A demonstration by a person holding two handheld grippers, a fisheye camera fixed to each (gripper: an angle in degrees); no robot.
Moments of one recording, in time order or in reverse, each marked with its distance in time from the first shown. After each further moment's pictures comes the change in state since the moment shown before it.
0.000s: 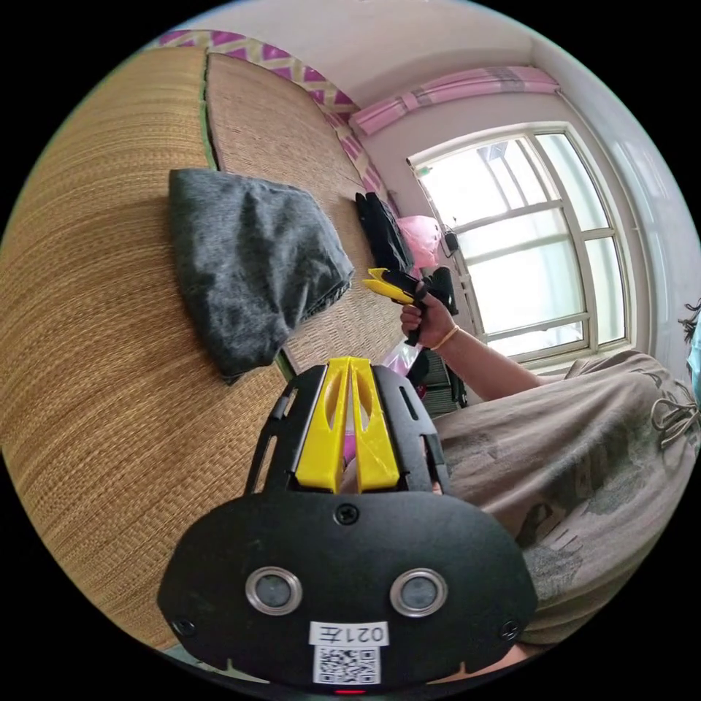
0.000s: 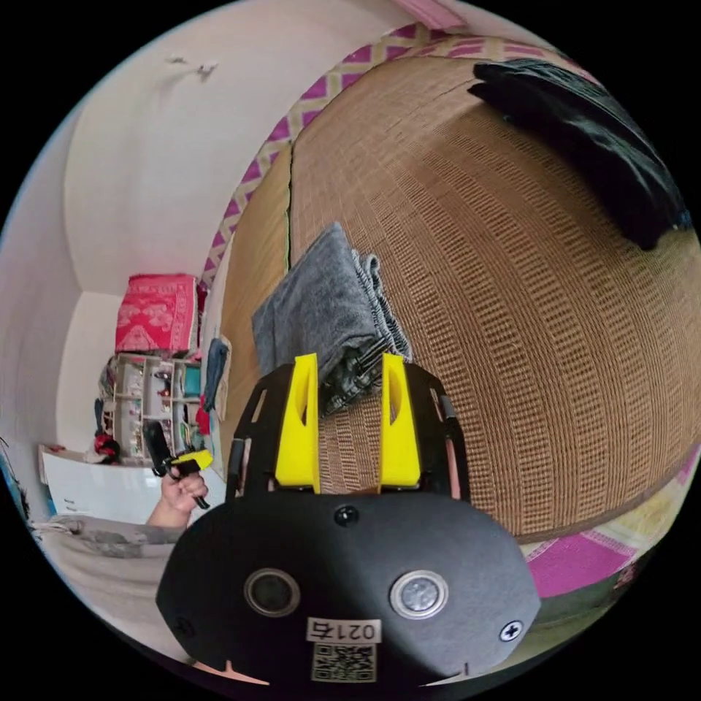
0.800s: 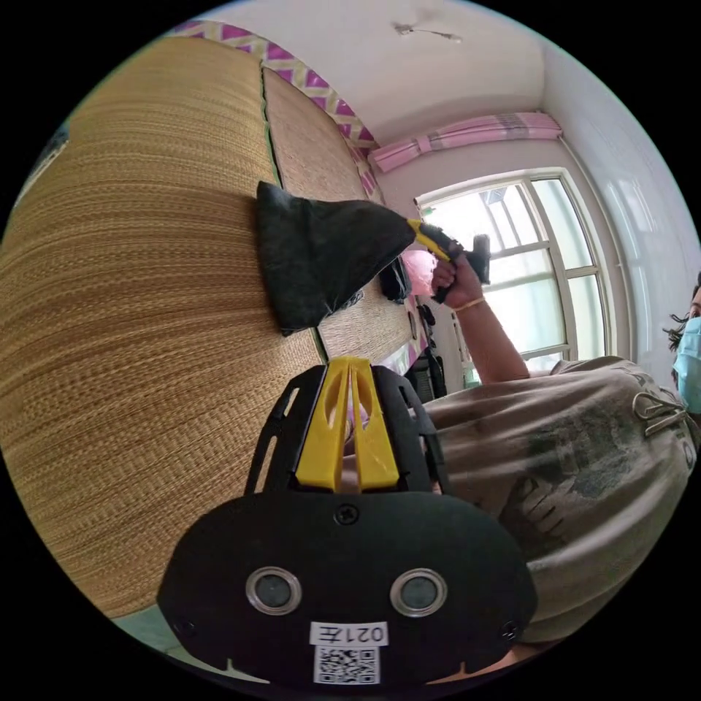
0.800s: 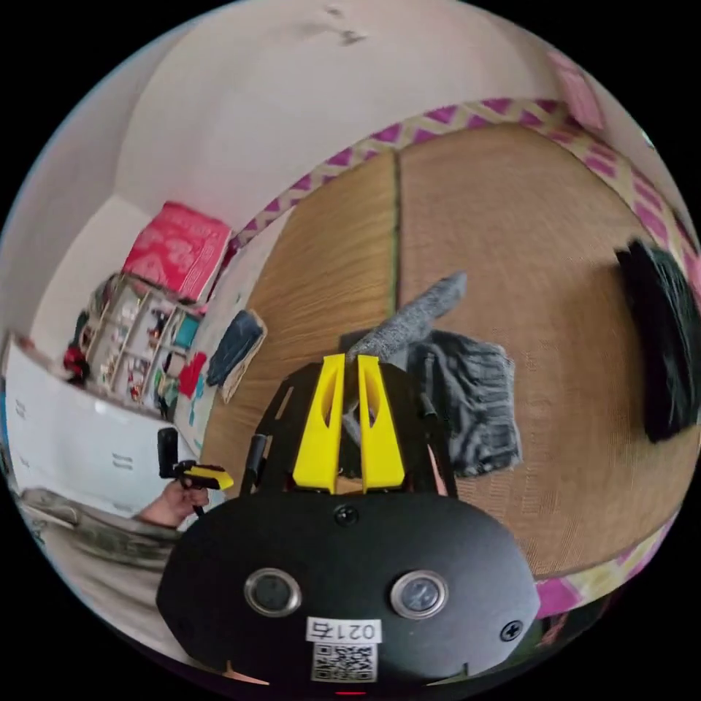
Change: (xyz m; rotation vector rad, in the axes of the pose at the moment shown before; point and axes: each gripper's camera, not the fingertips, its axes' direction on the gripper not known) left arm -0.064 0.127 -0.157 0.171 0.038 -0.100; right arm -0.311 0.010 0.027 0.043 0.095 -0.441
